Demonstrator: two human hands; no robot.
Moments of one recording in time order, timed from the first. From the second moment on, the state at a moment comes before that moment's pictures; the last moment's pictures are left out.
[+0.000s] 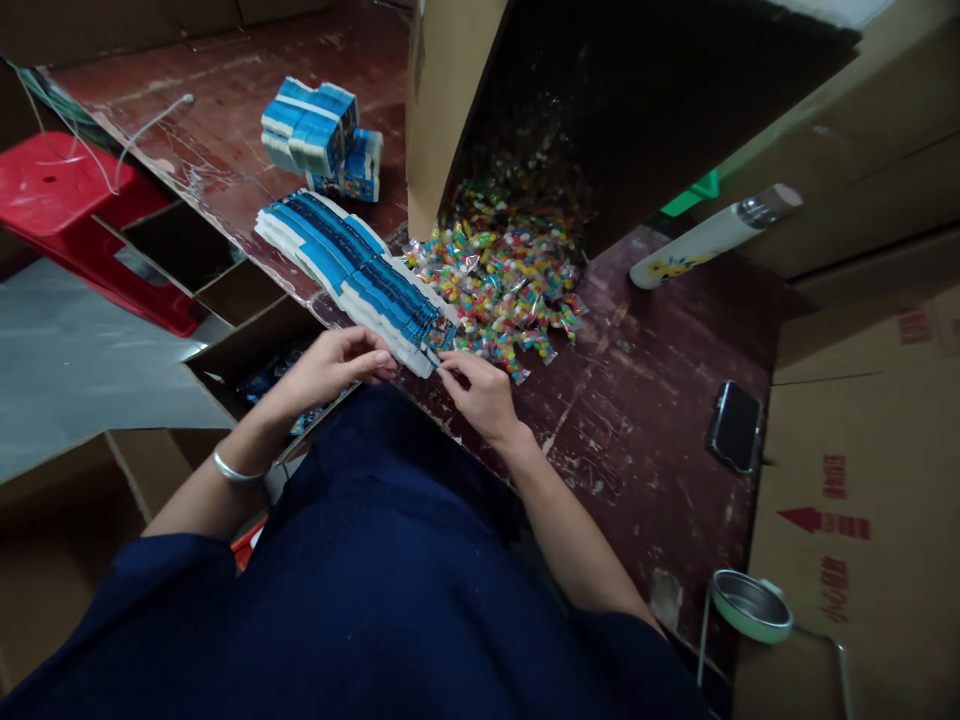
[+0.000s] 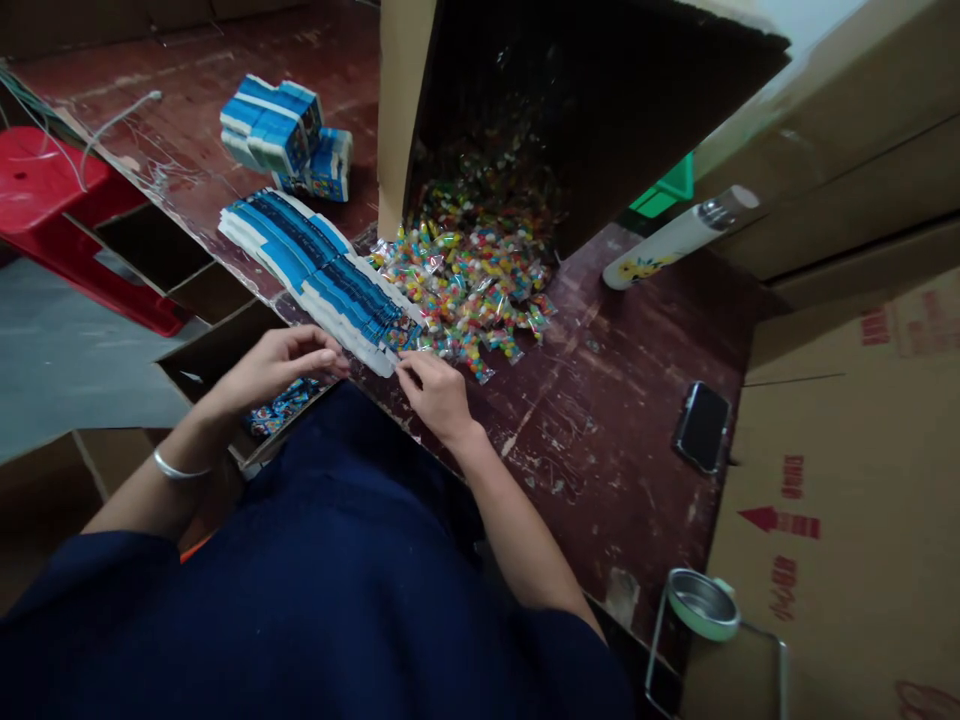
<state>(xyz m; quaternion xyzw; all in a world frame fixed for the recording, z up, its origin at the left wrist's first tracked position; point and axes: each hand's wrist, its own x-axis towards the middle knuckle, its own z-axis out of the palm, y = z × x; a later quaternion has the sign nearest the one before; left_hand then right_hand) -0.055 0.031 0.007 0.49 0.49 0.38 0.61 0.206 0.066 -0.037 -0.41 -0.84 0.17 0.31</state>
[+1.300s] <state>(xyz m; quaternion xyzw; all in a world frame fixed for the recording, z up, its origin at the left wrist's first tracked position) 0.053 0.002 -0.037 0.46 0.37 0.60 0.54 0.198 0.014 -0.022 -0.55 -0.54 0.24 0.59</state>
